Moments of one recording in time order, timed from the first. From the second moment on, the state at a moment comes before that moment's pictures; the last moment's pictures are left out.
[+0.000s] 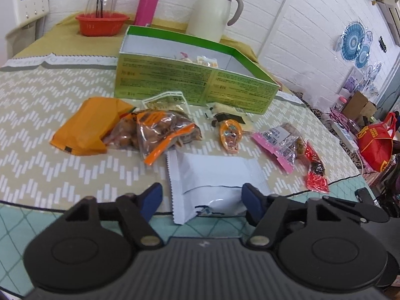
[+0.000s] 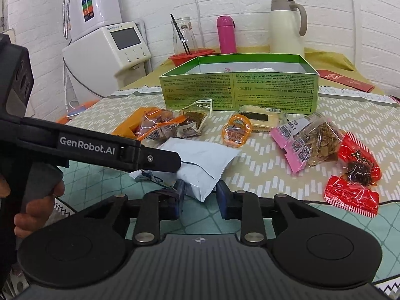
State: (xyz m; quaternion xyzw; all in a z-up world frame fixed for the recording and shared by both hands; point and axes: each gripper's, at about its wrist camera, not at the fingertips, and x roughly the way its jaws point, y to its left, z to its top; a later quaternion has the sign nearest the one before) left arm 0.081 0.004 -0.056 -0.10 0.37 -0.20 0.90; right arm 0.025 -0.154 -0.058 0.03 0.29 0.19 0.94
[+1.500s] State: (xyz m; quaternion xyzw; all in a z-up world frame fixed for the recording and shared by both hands) left arm 0.187 -0.041 0.047 -0.09 0.26 -0.23 0.93; right arm 0.132 -0.186 0.027 0.04 0.15 0.14 0.98
